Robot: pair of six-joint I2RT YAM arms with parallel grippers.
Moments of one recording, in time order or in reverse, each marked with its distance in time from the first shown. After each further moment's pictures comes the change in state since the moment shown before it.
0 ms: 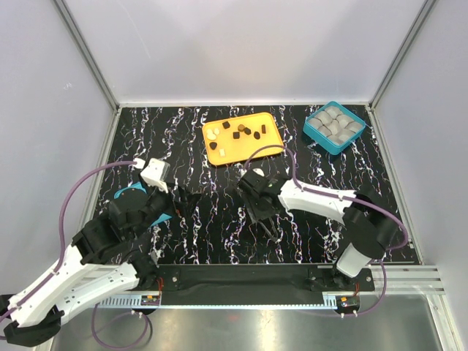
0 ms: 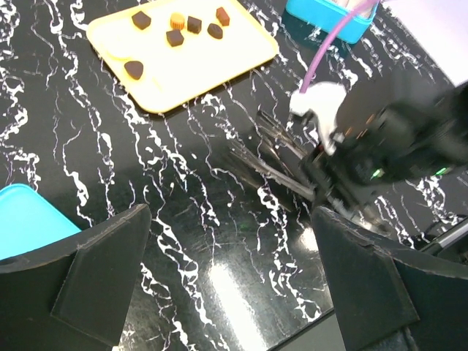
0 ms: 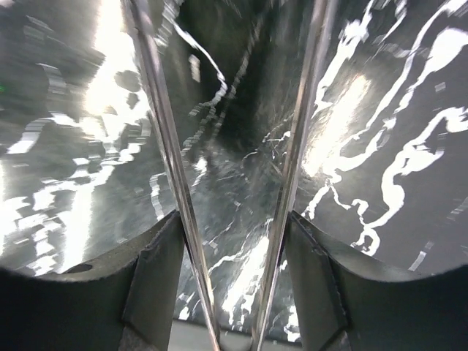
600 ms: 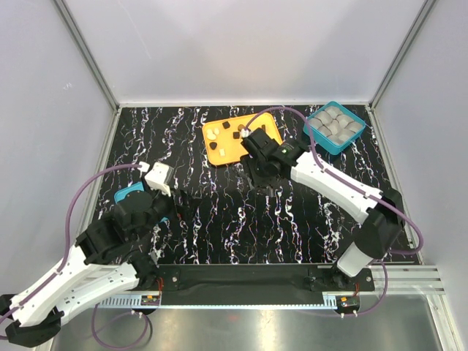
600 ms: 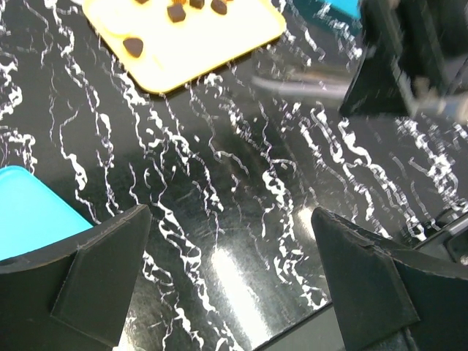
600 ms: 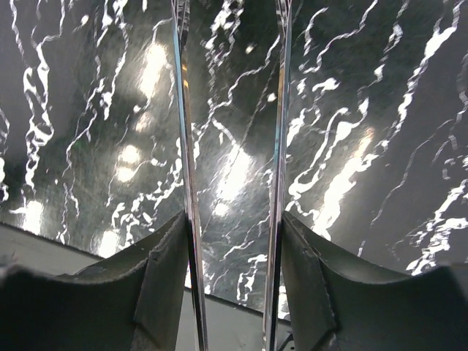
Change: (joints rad) left arm 0.000 -0.010 -0.038 -0.026 0.007 -0.015; right arm -0.086 -0.044 0.455 -0.288 -0.011 -0.081
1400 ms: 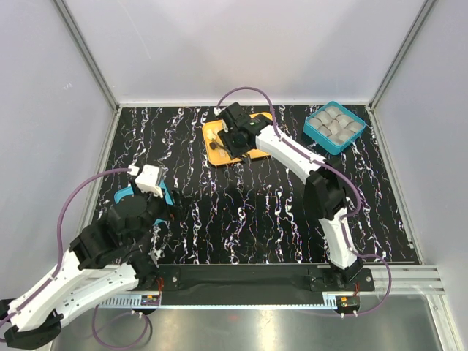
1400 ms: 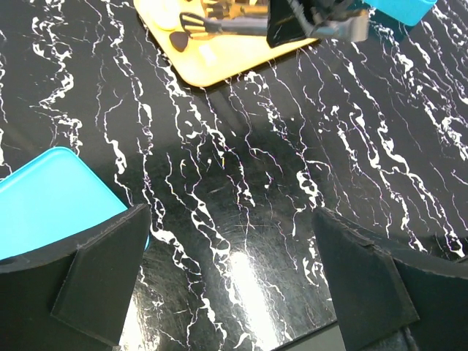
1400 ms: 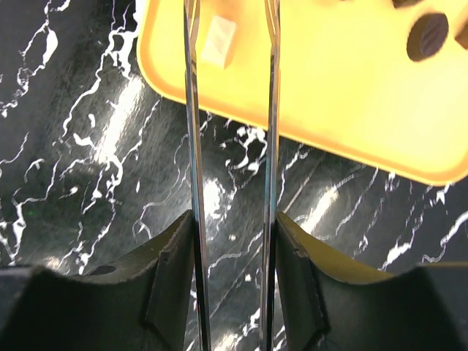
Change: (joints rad) left arm 0.000 -0.049 -0.013 -0.063 -0.109 0.000; right arm -0.118 0.544 0.544 0.097 -0.043 -0.289
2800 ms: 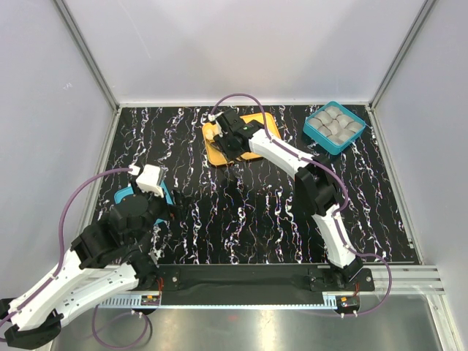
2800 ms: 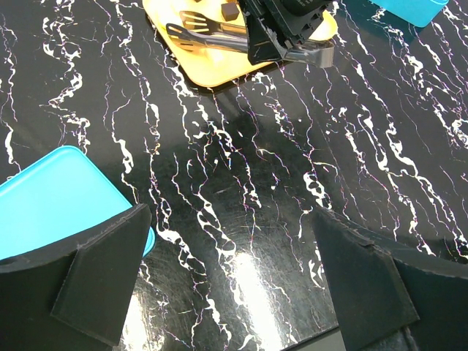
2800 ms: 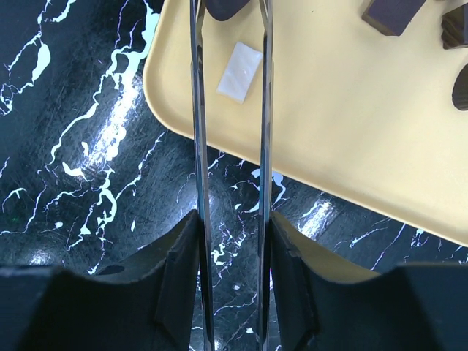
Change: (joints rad) left arm 0.000 -0.001 -0.005 0.000 -0.021 0.004; right arm 0.000 0.116 0.006 0.123 -0.042 -0.068
